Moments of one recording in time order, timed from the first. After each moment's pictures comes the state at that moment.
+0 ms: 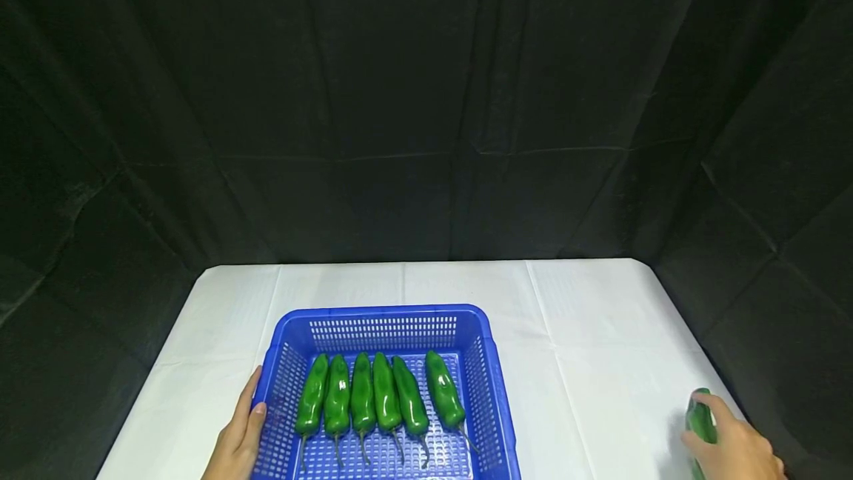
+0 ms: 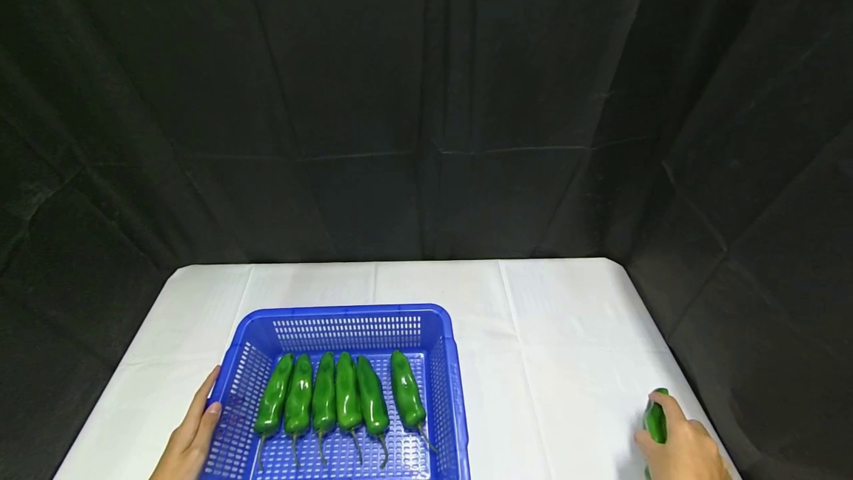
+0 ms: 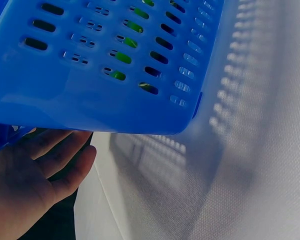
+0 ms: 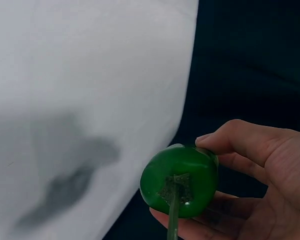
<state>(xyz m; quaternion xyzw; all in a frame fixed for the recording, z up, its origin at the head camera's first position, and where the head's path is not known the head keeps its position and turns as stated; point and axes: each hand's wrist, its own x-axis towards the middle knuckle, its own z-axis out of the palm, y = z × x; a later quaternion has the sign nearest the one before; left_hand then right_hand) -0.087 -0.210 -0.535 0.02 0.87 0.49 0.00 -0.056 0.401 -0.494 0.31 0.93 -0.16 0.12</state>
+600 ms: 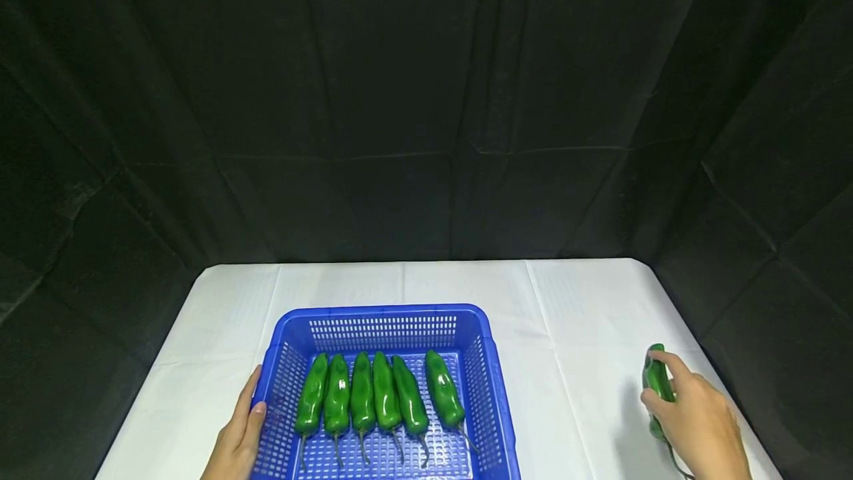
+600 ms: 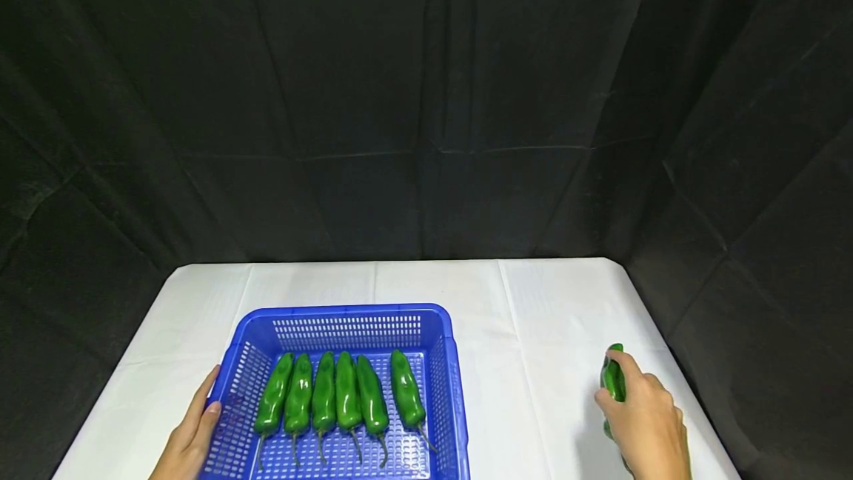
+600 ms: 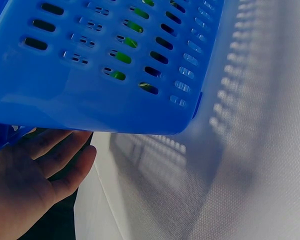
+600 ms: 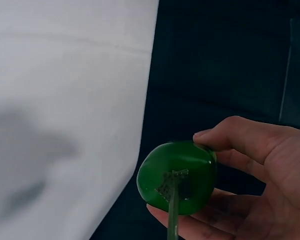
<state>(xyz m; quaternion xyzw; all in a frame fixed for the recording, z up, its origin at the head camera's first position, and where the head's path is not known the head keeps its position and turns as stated) -0.088 -0.211 -0.535 0.02 0.88 0.48 0.00 -0.084 0.359 -0.456 0.17 0.96 -0.21 0.01</state>
